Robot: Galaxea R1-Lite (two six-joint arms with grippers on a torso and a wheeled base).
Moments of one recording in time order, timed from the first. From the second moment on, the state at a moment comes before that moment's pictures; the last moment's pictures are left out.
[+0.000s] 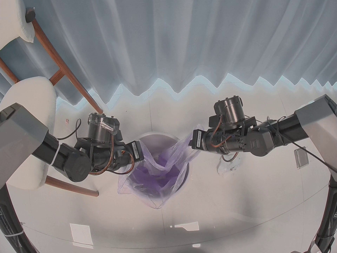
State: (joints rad) left arm -0.42 2.01 -0.96 -0.51 -0.15 -0.59; right arm 0.40 2.16 -1.39 -0.15 0.17 0.50
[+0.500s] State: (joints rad) left arm -0.34 2.06 -1.30 -0.14 -0.17 -0.62; right arm 0.29 2.28 -1.78 0.13 0.18 0.41
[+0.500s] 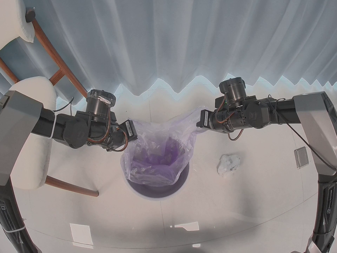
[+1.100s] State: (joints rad) left arm -0.30 2.11 -1.38 -0.10 -0.18 -0.62; right arm 0.29 2.24 -1.75 0.14 0.27 0.43
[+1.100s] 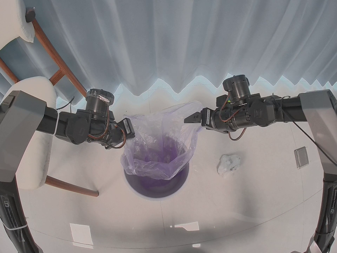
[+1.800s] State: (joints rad) left arm -0.29 2.10 -1.35 -0.11 -0.17 -0.62; right arm 0.46 2.05 -1.48 0.13 0.17 0.49
